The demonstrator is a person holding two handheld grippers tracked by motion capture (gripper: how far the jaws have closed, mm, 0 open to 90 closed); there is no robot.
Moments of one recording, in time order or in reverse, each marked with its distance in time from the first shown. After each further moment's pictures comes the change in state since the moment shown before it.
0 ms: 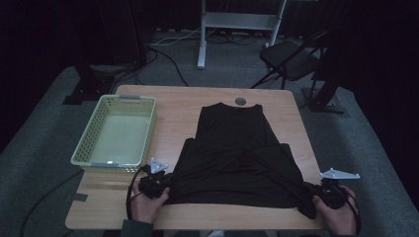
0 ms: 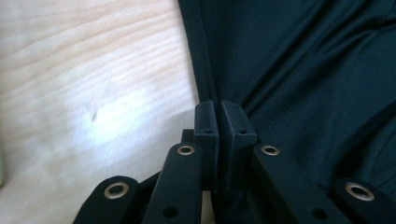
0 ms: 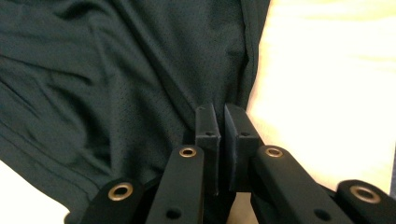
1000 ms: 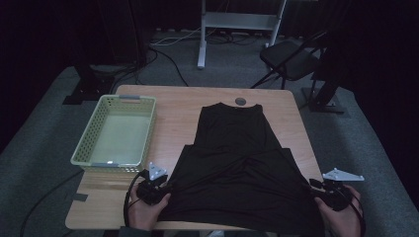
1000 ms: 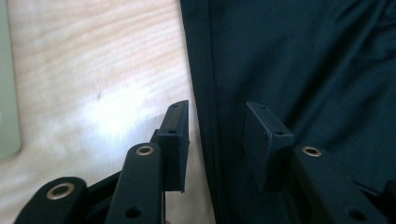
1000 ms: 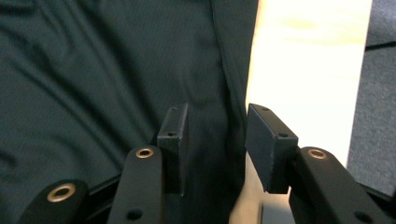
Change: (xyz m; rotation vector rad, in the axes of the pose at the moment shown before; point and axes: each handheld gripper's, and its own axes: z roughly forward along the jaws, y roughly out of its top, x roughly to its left) left arm -0.010 -0.003 -0.006 -0.022 0.036 0.029; right arm 0.008 0.006 -0.014 -0.038 -0.071 -0.057
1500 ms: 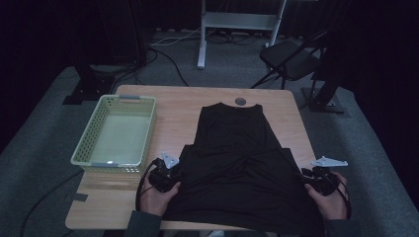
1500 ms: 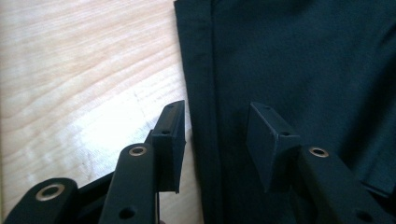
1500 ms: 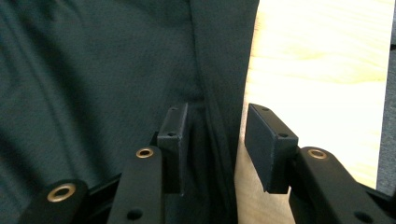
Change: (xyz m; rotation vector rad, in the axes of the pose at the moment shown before) left arm -0.008 0.029 0.031 0.020 0.081 0.081; right arm -0.010 0.024 0.042 0.026 -0.021 -0.015
